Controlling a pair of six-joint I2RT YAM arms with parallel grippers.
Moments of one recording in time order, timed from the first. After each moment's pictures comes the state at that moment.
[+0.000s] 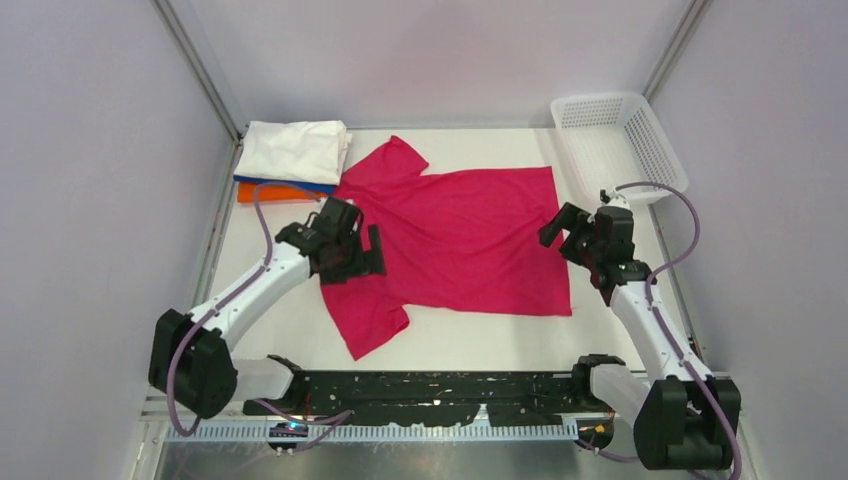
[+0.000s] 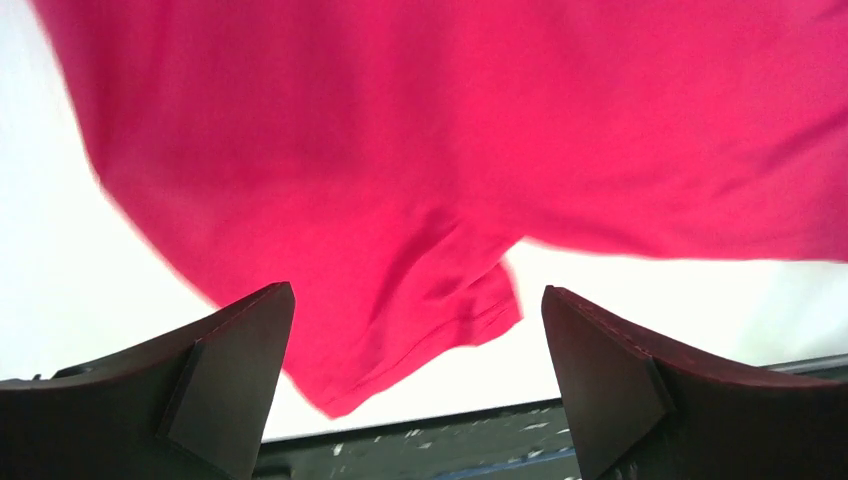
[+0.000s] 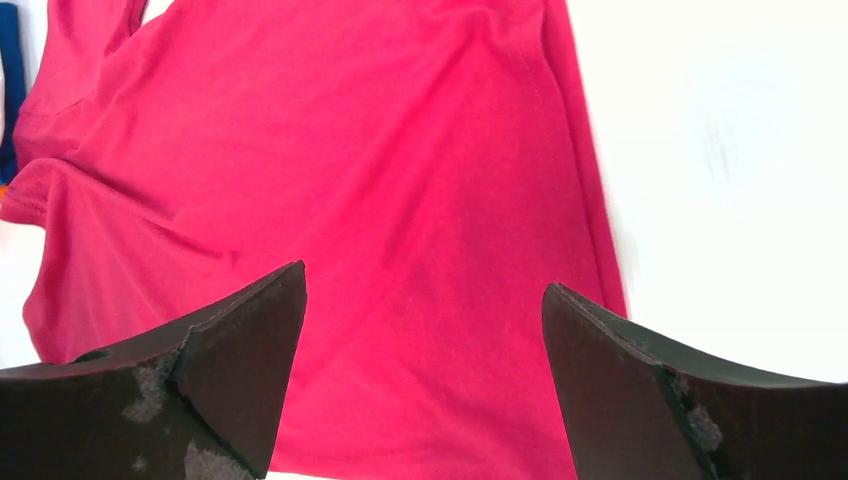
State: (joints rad) left arm -0.46 1.33 1.02 -0.75 0.01 -0.61; right arm -0.01 1.03 0.64 -0.22 -0.12 0.50
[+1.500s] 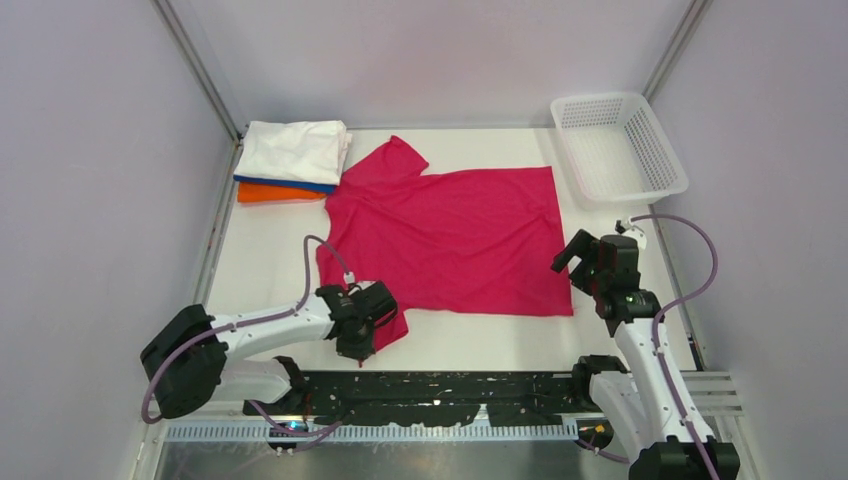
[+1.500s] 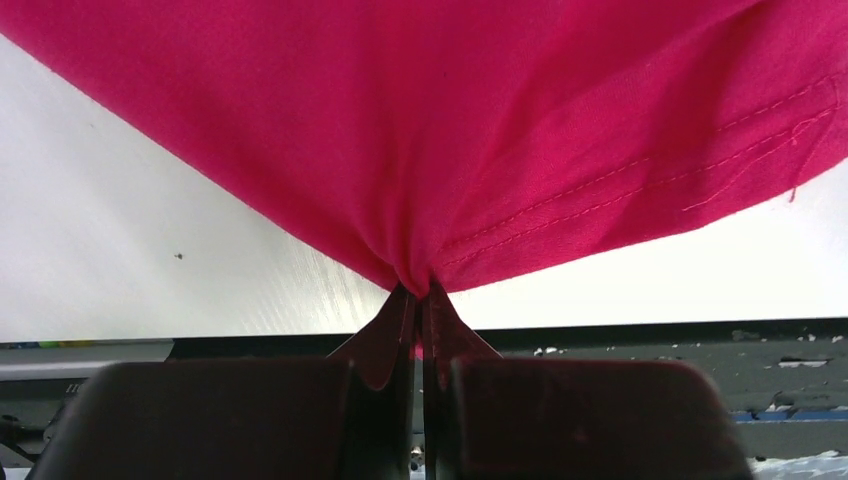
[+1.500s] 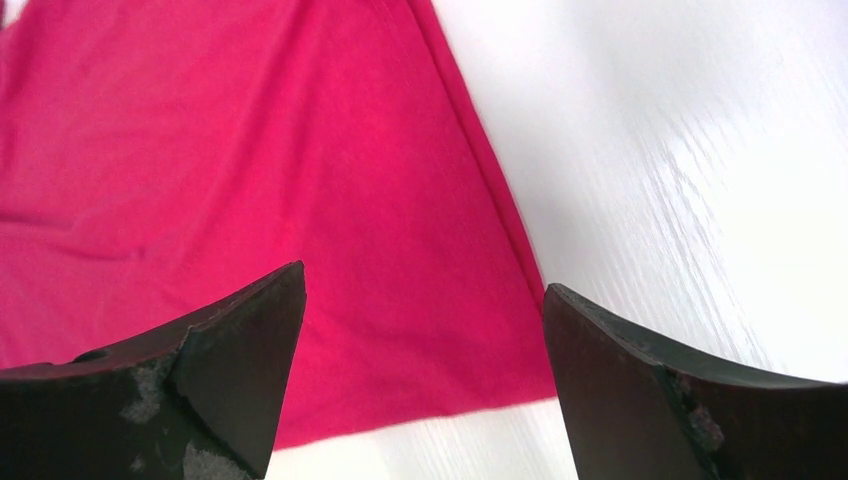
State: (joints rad) left arm -0.95 1.25 0.61 -0.81 -0.13 -0.89; right arm -0.02 0.76 0.52 -0.43 0.07 0.57
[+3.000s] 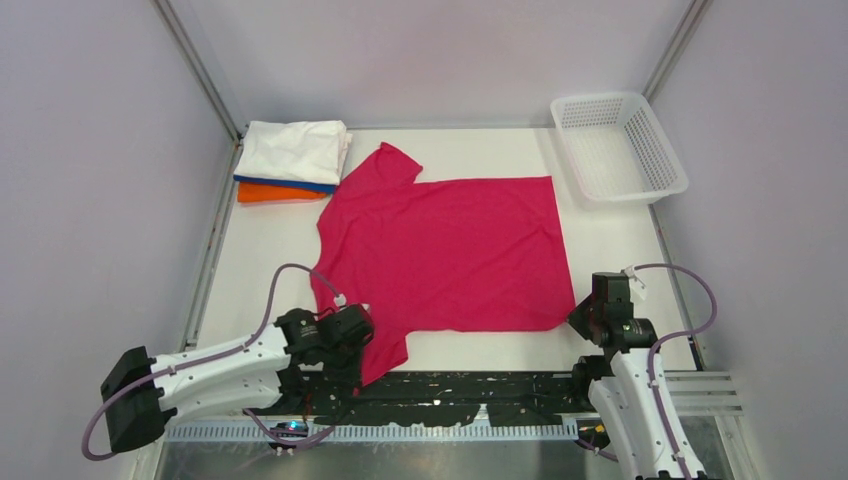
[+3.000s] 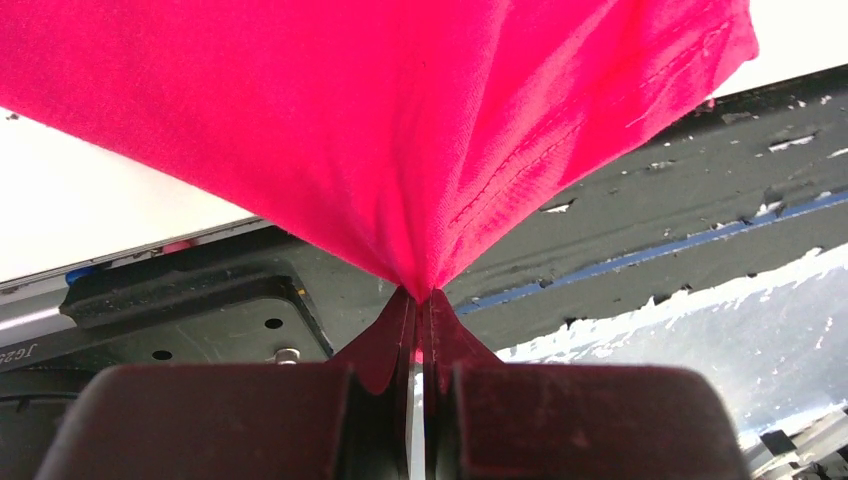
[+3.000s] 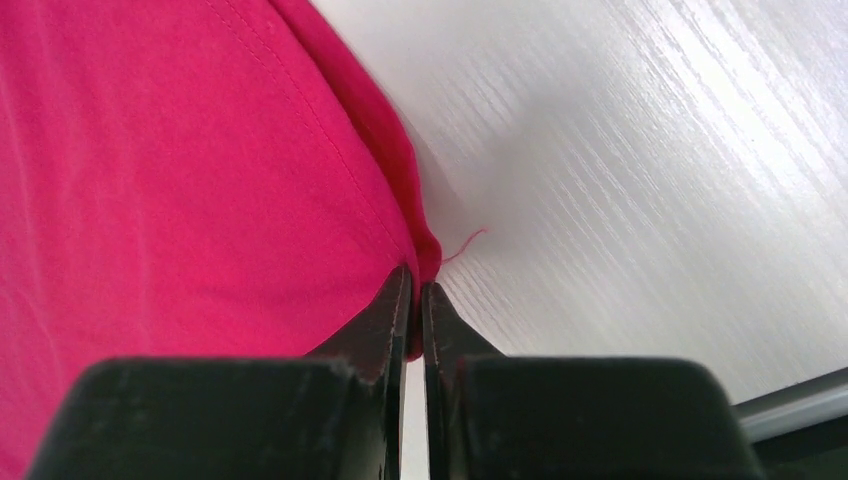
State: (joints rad) left arm -1.06 0.89 0.46 -0.89 0.06 -0.94; right arm -0.02 0.54 0.35 -0.79 0.11 0.79
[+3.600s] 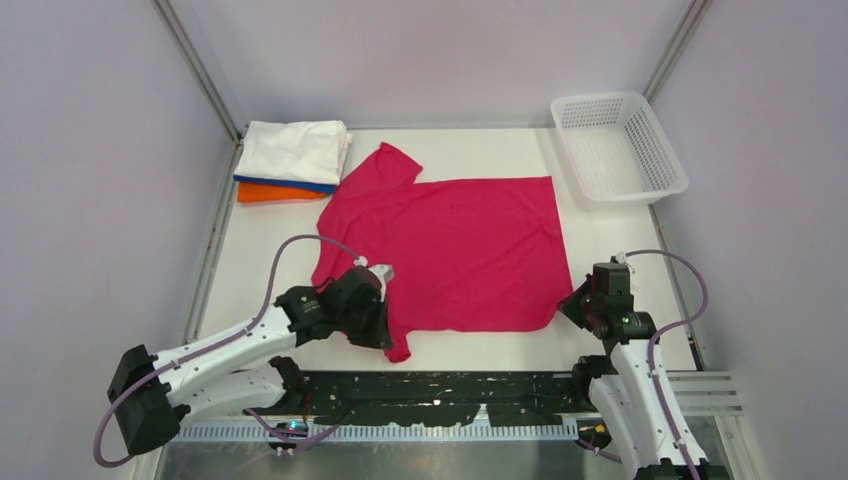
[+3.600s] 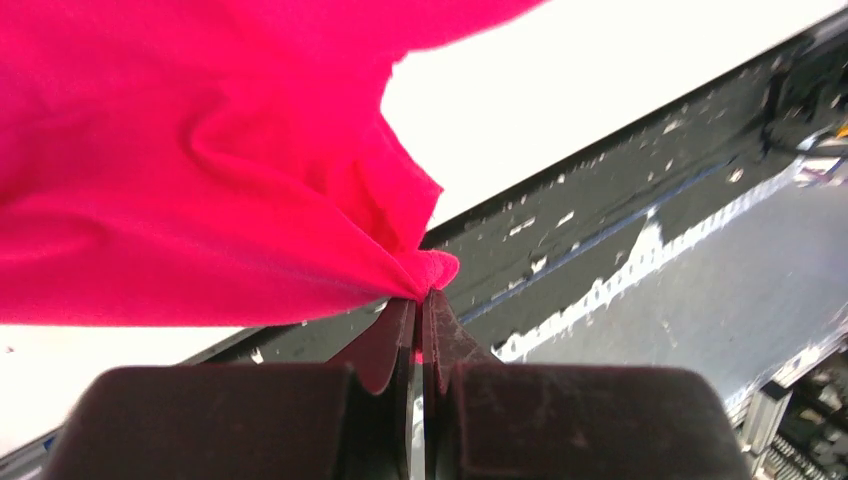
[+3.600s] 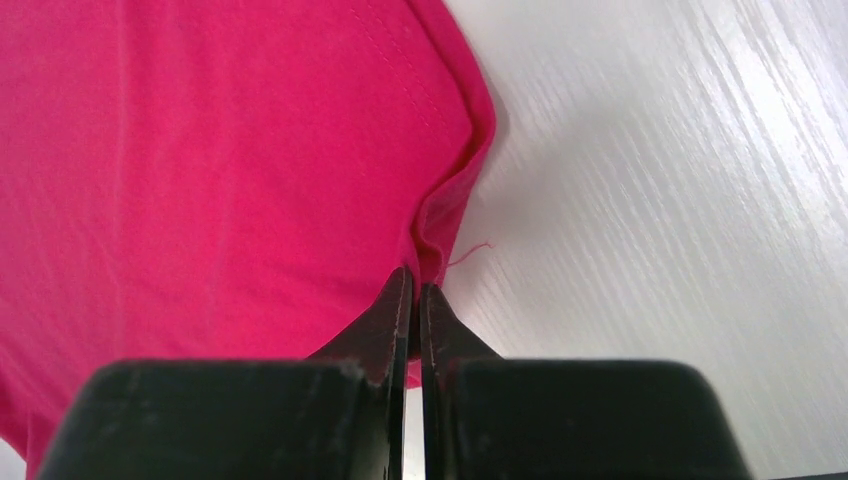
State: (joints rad) left arm -0.95 0.97 0.64 -0.71 0.12 -0.74; right arm -0.02 0.60 0.36 -0.68 -0.01 0.72
